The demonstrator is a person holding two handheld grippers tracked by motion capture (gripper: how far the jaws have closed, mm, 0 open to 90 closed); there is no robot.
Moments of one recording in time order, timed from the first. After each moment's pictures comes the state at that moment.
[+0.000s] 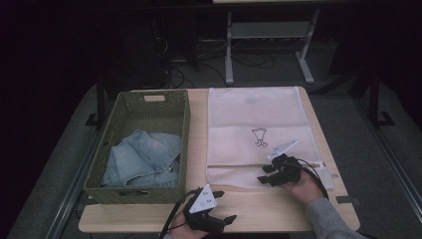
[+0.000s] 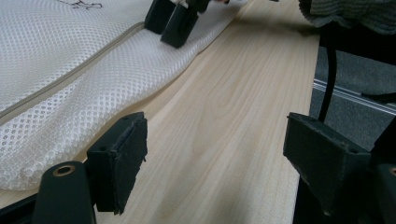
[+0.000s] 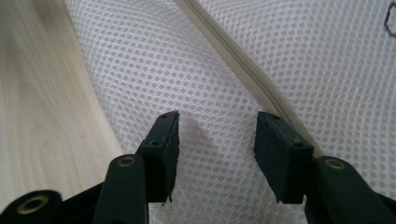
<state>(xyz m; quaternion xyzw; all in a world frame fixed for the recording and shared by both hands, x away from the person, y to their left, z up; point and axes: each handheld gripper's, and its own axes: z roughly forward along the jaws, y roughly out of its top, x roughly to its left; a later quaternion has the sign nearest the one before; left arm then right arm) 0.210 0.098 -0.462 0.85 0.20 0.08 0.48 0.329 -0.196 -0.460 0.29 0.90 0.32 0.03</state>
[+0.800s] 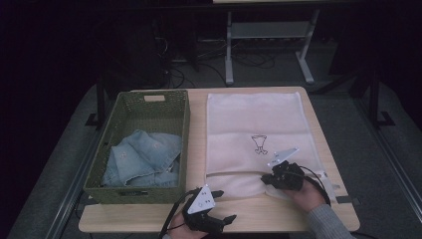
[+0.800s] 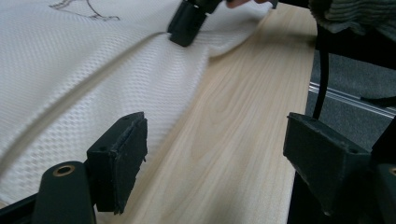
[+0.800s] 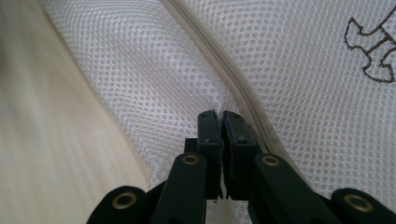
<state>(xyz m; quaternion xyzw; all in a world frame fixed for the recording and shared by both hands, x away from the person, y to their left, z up) 0.207 0.100 -0.456 0.84 0.20 0.08 0.49 0.298 -0.190 -0.444 0.29 0.91 0.30 0.06</state>
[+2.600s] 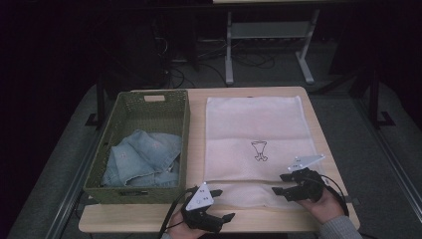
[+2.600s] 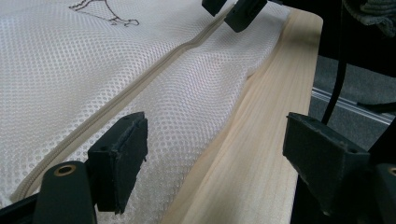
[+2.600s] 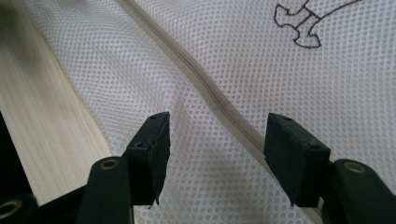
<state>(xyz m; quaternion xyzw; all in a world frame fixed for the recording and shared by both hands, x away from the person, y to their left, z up) 0.212 0.103 -0.459 0.84 0.22 0.07 0.49 0.271 -0.232 -0.438 0.35 0.87 0.33 0.06</state>
